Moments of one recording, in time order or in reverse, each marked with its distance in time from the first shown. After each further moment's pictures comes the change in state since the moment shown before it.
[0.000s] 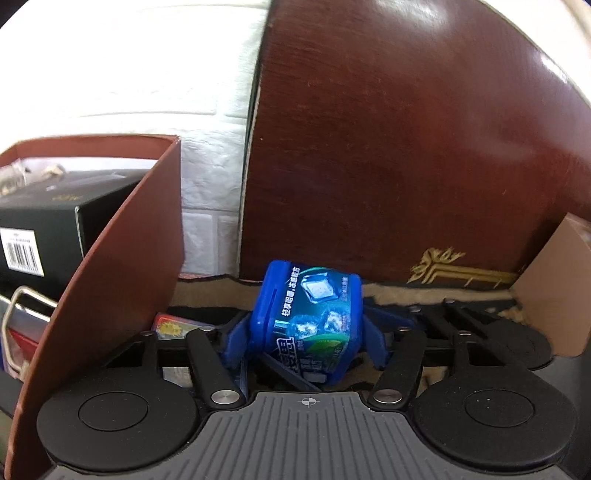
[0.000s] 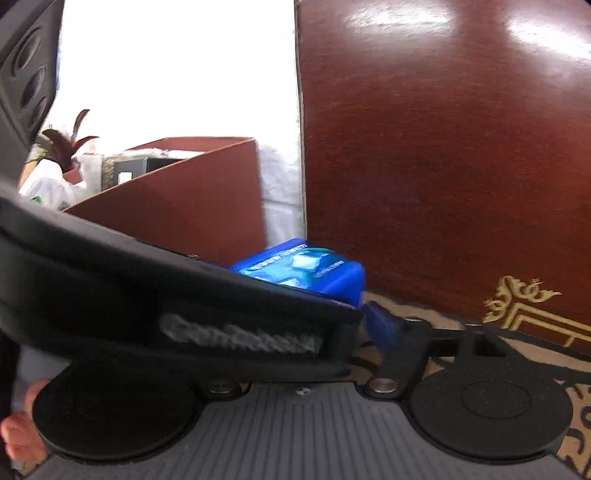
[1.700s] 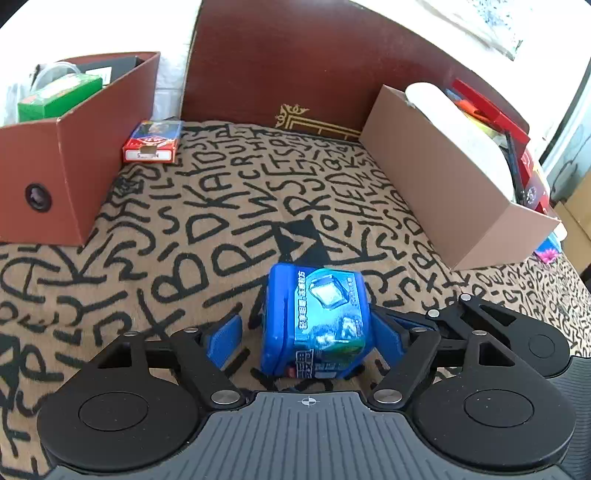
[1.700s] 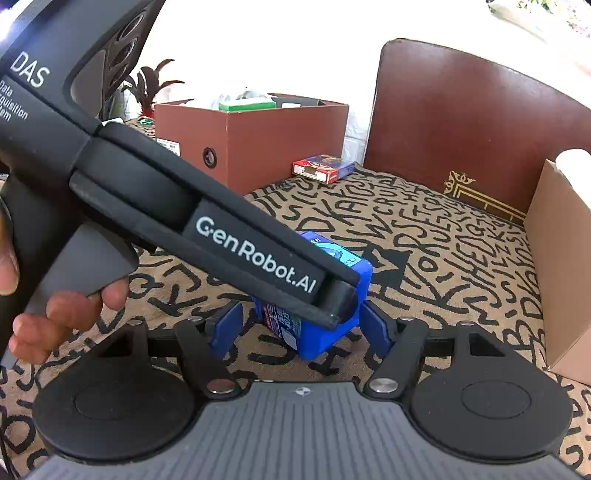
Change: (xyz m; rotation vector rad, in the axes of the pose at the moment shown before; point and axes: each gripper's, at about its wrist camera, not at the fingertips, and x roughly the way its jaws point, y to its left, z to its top) left arm -0.192 -0.036 -0.177 0.047 0.109 -0.230; right arm -0.229 0.150 -0.132 -0.093 0.060 -0.107
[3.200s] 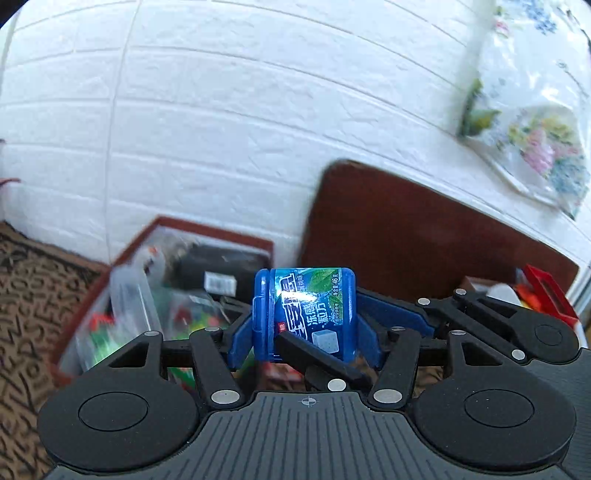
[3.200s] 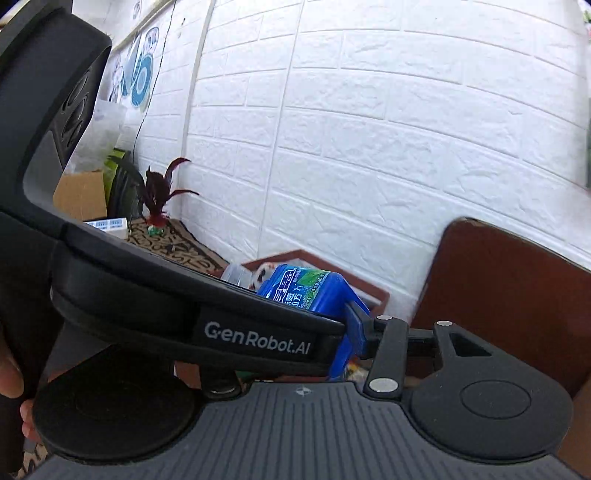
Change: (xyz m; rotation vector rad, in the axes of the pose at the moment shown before) left arm -0.092 0.090 0.158 -0.097 -0.329 0.178; right arm 0.053 0.011 0.221 -0.119 -0.248 0.073
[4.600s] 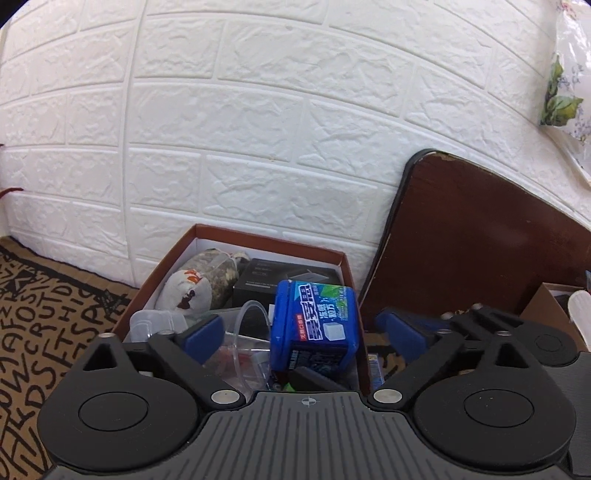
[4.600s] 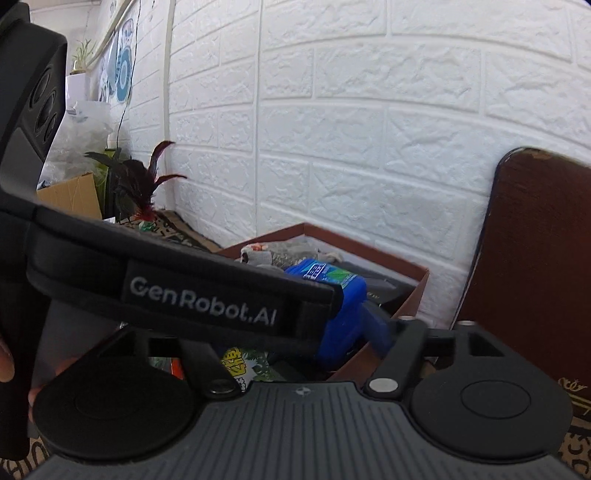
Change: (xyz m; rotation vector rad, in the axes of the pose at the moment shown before) left arm 0.071 0.063 0.016 0.034 0.019 0.090; right arm 0.102 -0.024 -0.019 0.114 0.055 0.069
